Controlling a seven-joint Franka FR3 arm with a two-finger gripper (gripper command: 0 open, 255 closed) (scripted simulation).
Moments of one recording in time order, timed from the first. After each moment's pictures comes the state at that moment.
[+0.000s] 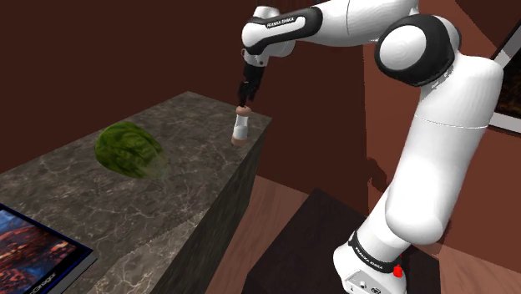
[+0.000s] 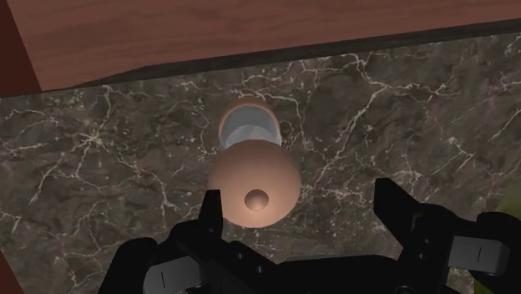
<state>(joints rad) -0.06 0.25 -0.18 -1.71 0.09 2.00 -0.51</state>
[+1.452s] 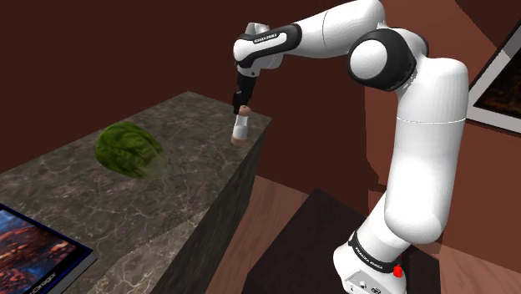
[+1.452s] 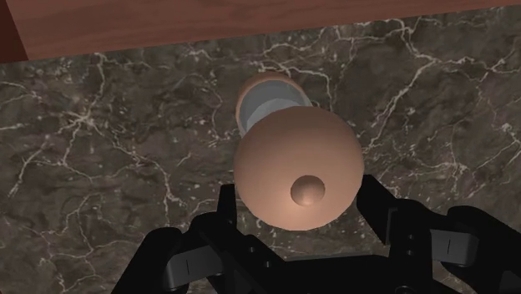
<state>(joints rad) -0.08 0.41 -0.17 -1.61 0.12 2.07 -0.55</state>
